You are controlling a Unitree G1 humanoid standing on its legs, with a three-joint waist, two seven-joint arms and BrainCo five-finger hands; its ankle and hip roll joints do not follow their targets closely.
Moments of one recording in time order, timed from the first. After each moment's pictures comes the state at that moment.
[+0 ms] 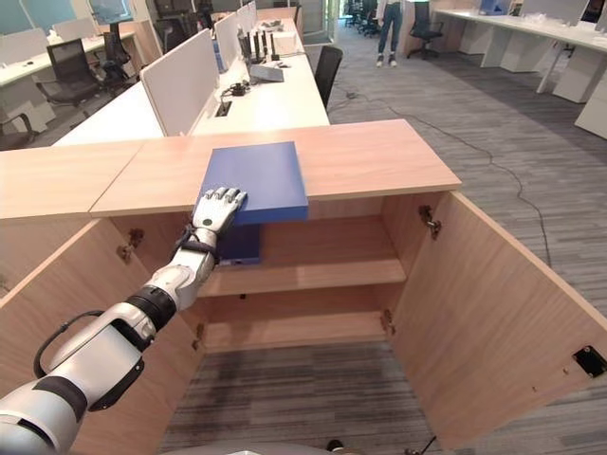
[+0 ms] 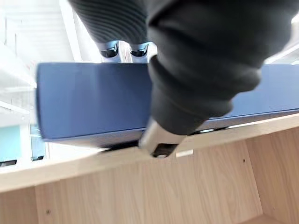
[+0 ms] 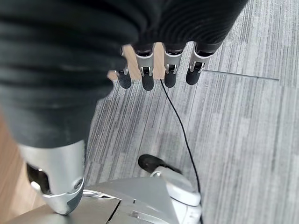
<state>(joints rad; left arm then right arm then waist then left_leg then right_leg) -0.81 0.35 -0.72 0.91 0.83 0.15 0.51 0.00 -0.27 0.34 1.38 0.09 0.01 -0.12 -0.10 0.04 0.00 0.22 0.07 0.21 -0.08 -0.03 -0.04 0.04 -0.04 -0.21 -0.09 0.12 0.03</state>
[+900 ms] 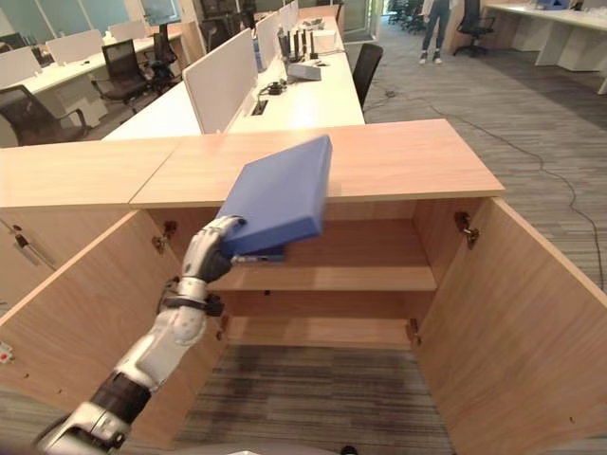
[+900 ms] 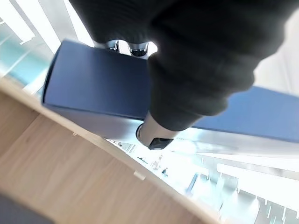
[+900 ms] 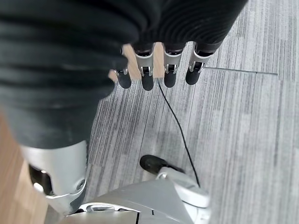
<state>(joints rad) -0.12 0.39 -0.30 0.09 0.37 -0.18 0.35 0.04 -0.28 0.19 1.35 0.09 0.05 -0.13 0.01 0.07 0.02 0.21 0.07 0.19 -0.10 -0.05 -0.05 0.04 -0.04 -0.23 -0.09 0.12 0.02</state>
